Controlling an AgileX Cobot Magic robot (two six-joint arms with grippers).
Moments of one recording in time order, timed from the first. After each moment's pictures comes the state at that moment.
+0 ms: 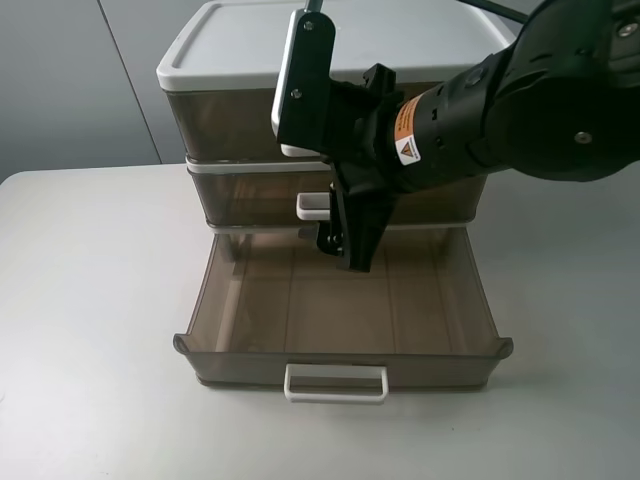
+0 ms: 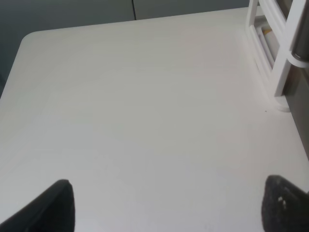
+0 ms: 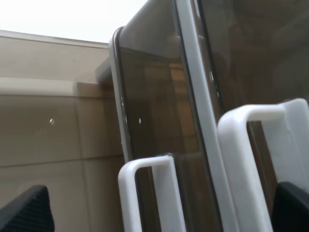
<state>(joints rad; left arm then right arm) -0.01 0.00 -0.51 0.00 1.08 0.06 0.84 1.51 -0.88 -0.40 0.21 -0.36</state>
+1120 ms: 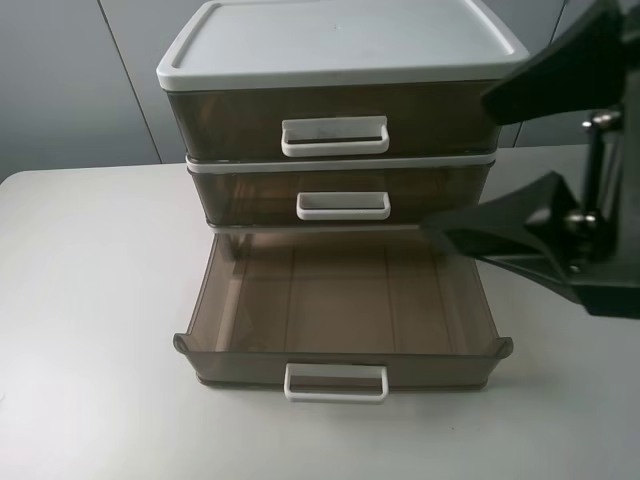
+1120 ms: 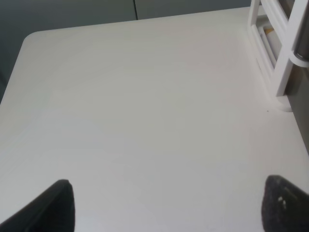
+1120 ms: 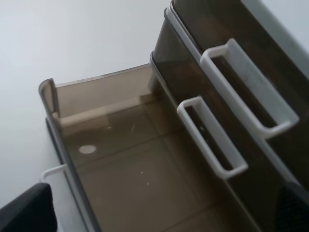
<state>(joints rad) -0.01 0.00 -0.51 0.00 1.08 0.06 0.91 0.81 -0.77 -0.06 0.70 -0.21</state>
